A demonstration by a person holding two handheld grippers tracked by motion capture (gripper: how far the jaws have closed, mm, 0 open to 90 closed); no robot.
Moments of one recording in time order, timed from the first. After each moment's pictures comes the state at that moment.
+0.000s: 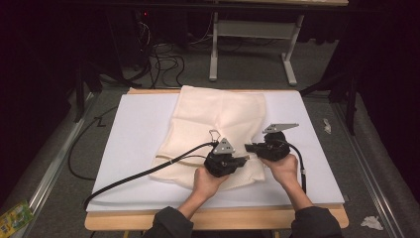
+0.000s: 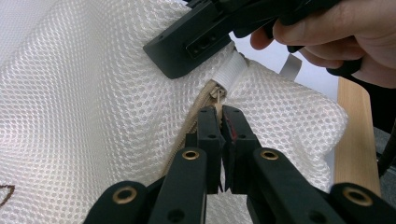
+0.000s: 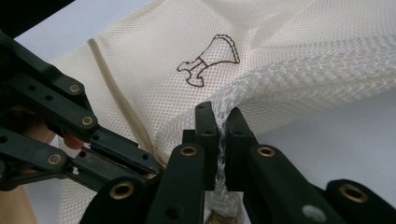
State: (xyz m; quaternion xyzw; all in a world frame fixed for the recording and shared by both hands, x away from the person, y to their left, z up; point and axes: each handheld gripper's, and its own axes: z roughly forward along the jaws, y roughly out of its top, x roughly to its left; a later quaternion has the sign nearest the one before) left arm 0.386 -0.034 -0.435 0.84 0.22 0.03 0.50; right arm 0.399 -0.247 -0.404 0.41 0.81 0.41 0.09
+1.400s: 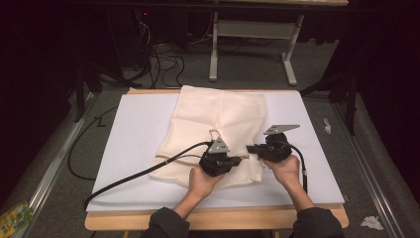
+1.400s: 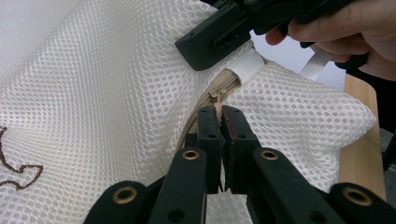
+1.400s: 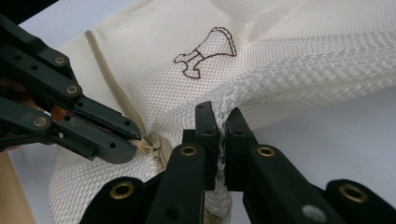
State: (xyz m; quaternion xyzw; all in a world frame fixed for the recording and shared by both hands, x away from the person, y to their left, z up) left arm 0.387 -0.021 -0.433 0.84 0.23 0.03 0.50; right arm 0.396 -0.251 -0.405 0.41 0.81 0.41 0.10
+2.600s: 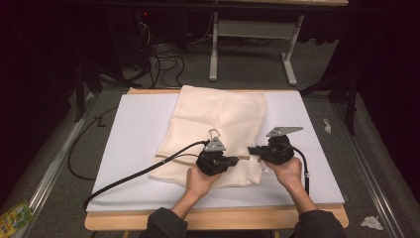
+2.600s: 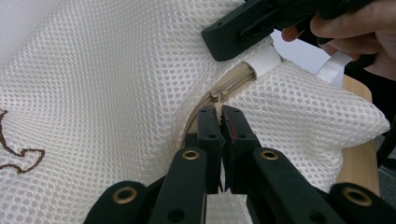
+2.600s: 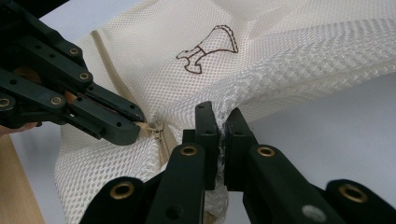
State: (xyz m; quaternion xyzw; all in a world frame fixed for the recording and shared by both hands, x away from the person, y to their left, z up) left arm 0.392 -0.013 -0.436 0.83 0.24 0.01 0.50; right arm 0.389 -0.257 -0.407 0.41 0.81 0.42 0.09
